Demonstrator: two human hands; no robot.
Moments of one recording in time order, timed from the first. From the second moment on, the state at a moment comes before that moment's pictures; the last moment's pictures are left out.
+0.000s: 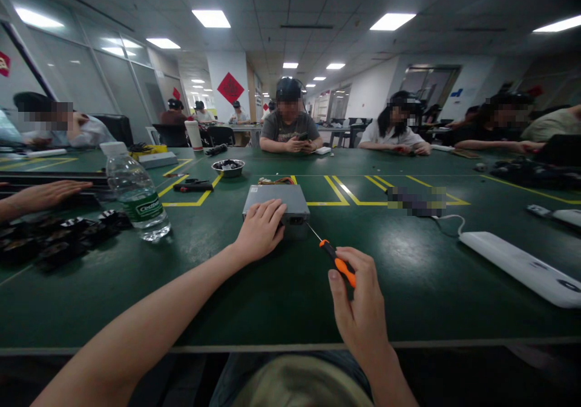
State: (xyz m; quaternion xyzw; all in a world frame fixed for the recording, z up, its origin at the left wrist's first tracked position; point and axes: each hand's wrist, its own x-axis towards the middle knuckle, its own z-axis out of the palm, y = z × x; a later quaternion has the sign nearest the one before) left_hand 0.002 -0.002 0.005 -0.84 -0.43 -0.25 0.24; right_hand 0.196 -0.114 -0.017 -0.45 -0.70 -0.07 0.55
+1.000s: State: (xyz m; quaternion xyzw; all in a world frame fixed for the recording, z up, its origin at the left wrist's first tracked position) left_hand 0.001 0.000 0.004 -0.84 -0.43 -0.25 0.24; right_hand 0.196 -0.115 -0.019 -0.42 -0.70 -0.09 0.57
